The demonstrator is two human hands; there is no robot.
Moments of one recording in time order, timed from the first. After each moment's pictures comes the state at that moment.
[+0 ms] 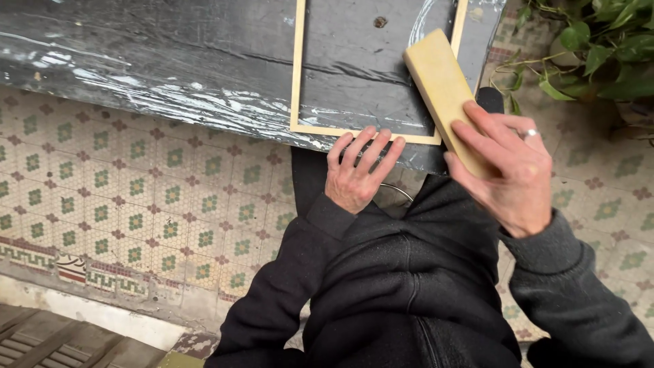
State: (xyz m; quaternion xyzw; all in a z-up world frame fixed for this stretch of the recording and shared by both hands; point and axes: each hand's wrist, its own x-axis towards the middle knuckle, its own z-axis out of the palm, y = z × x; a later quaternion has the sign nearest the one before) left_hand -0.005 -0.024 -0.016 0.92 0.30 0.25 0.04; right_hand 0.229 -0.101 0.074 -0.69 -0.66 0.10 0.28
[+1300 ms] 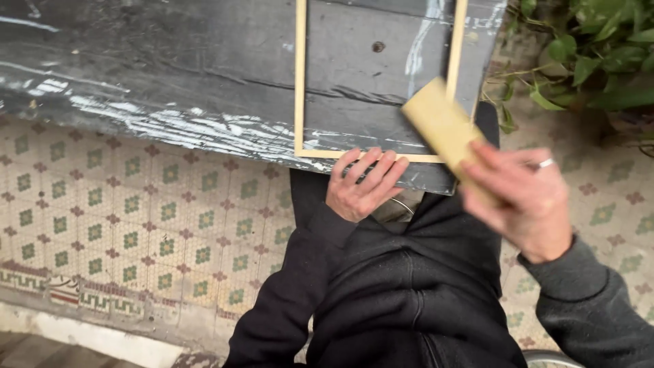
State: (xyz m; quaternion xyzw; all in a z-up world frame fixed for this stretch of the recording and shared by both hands) left_hand -0.006 0.002 -0.039 0.92 0.22 0.33 0.03; right_hand 0.241 -0.105 0.068 -0.67 -0.69 0.10 0.27
